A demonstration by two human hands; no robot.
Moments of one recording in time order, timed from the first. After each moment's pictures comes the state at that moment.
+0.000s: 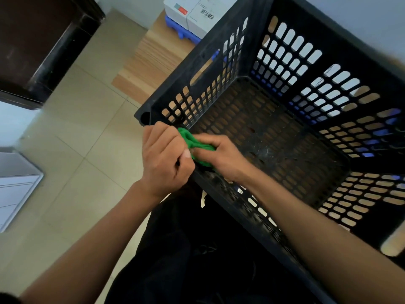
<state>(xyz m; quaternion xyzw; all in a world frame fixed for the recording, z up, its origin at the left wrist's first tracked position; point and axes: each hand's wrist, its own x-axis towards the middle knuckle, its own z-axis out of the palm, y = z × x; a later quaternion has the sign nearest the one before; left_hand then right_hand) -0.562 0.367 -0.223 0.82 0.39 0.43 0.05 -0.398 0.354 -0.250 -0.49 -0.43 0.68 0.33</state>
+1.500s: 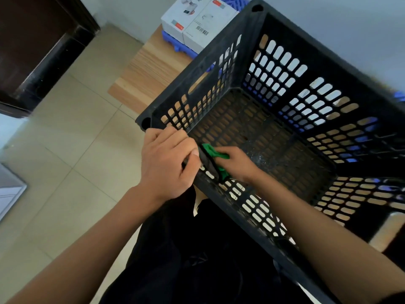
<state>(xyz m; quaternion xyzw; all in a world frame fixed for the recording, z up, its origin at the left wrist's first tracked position) -0.561 0.364 -0.206 0.85 0.43 0.28 0.08 -0.358 0.350 -0.318 -0.63 -0.53 0.55 0.14</state>
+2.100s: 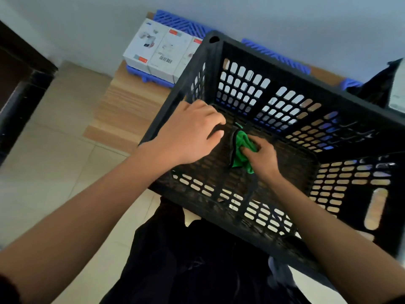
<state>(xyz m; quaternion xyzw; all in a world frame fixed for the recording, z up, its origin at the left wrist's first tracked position) -0.490 0.479 -0.170 0.94 0.27 0.00 0.19 -0.294 0.346 -0.315 -0.82 -0.32 0.34 0.33</state>
